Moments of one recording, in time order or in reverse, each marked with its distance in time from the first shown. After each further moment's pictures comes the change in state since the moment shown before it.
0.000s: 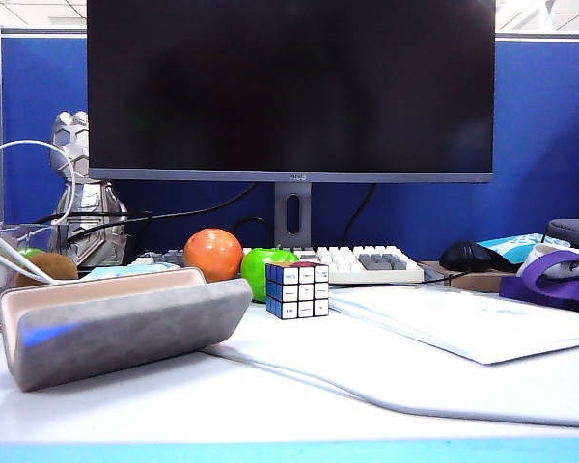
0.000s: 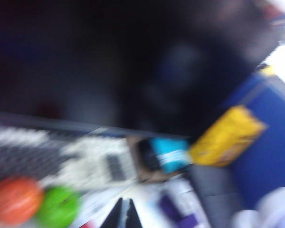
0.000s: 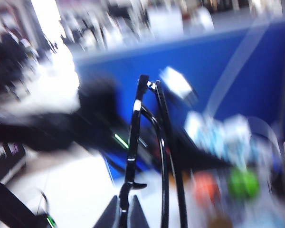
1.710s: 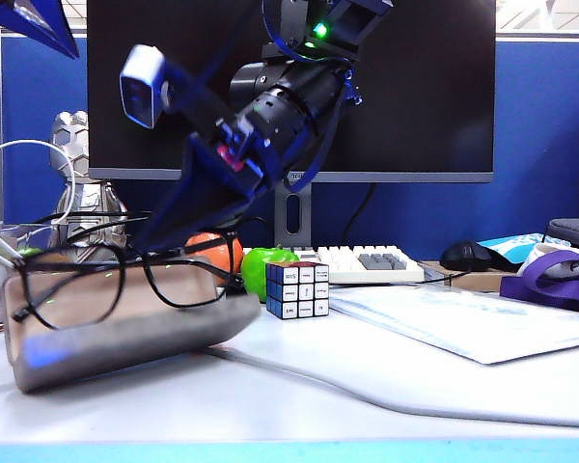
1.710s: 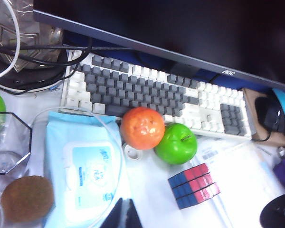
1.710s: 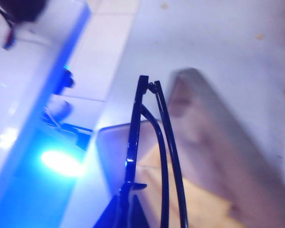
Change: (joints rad) left arm 0.000 -0.033 0.000 -0.399 -0.287 0.123; right arm 0.187 0.638 -0.001 -0.595 0.086 -1.054
